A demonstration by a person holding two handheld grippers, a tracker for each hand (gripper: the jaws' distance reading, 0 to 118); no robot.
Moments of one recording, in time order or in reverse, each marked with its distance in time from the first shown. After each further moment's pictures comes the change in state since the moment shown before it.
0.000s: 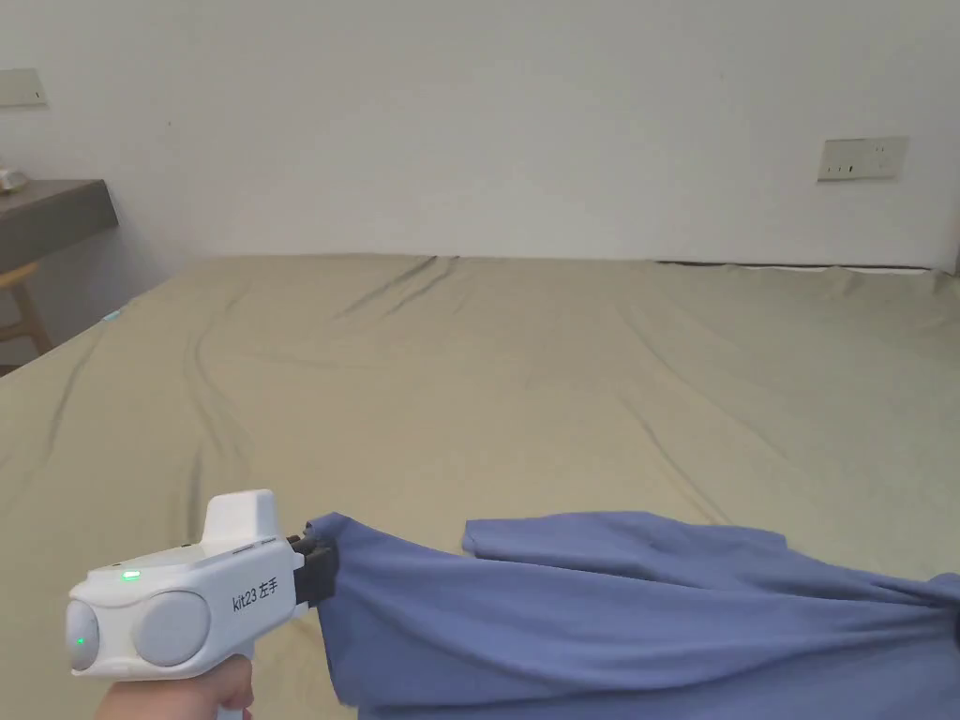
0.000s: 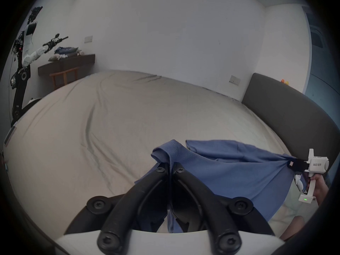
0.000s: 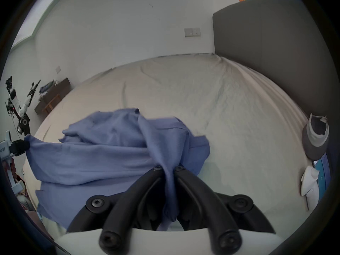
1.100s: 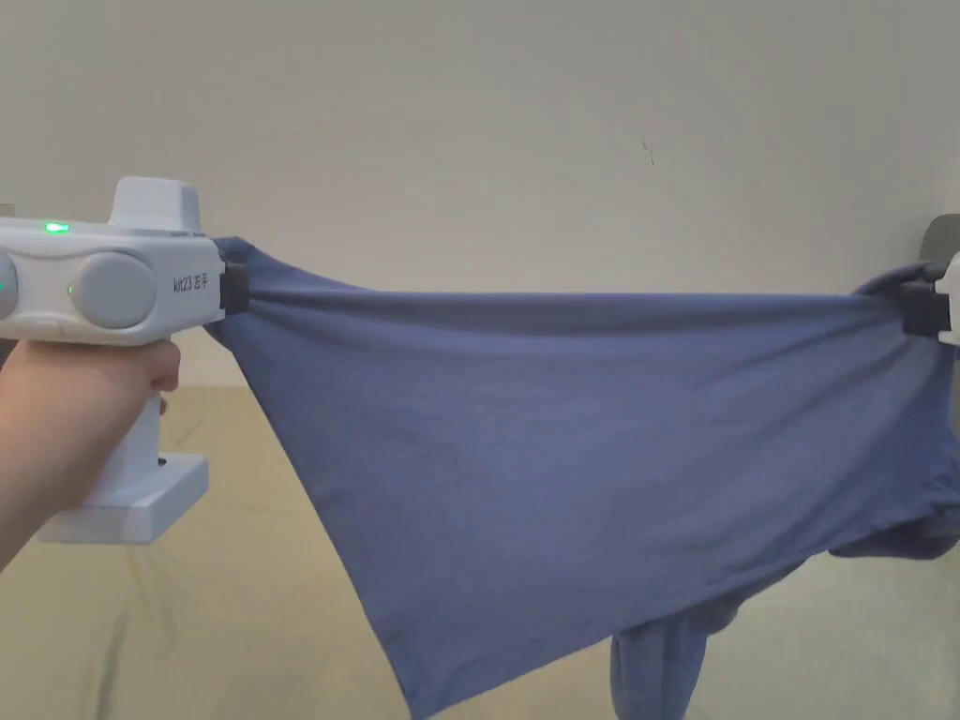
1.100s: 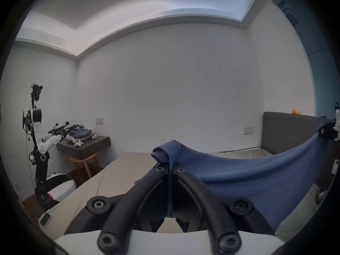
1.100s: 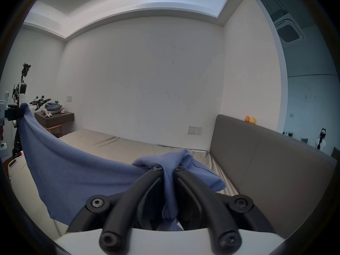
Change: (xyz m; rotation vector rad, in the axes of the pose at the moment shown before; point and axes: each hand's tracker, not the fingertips) left arm 0.083 0.303 0.051 0.459 0.204 -0.231; right arm -0.082 0.318 0.073 0.572 -0.244 0.312
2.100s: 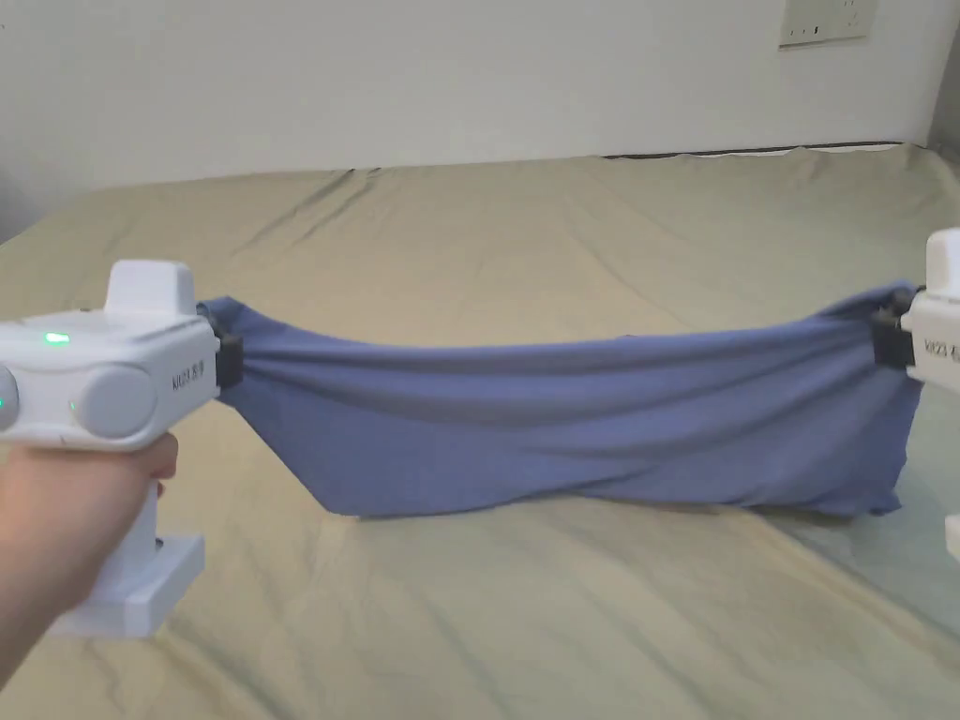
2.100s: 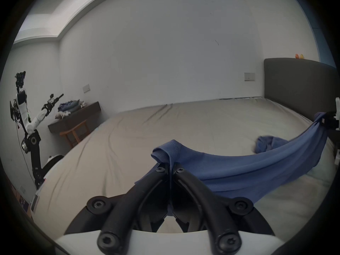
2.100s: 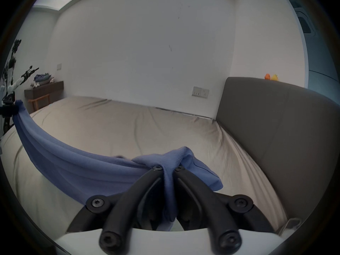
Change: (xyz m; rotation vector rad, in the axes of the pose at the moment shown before) left arm 0.041 -0.254 -0.070 -0.321 -0.039 -0.113; right arm -0.051 -0.272 -0.069 -0.369 0.055 -0.015
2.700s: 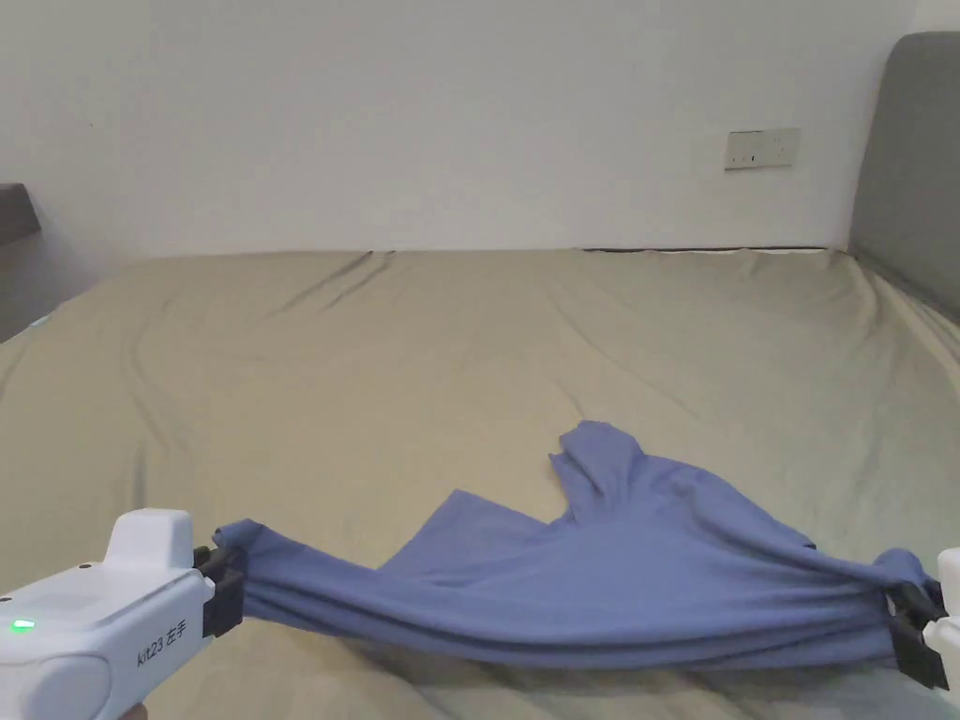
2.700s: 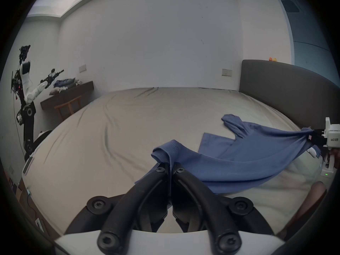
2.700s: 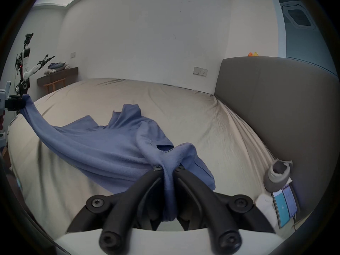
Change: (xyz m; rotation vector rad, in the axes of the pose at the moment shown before) left arm -0.027 -0.132 0.224 -0.071 -0.173 0.084; right arm 0.009 -0.152 0.247 -0.089 0.091 0.041
